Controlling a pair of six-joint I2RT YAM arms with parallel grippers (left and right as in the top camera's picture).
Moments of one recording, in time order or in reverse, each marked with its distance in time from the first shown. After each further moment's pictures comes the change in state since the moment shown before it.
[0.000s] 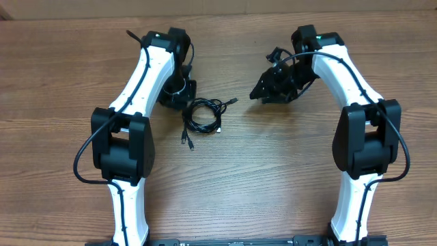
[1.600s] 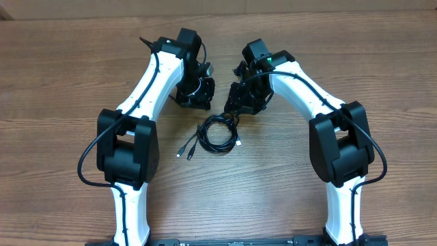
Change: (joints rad) left arm -0.061 -0.028 -0.071 0.121 0.286 -0.019; right arm 0.233 0.000 -0.100 0.261 0.234 0.309
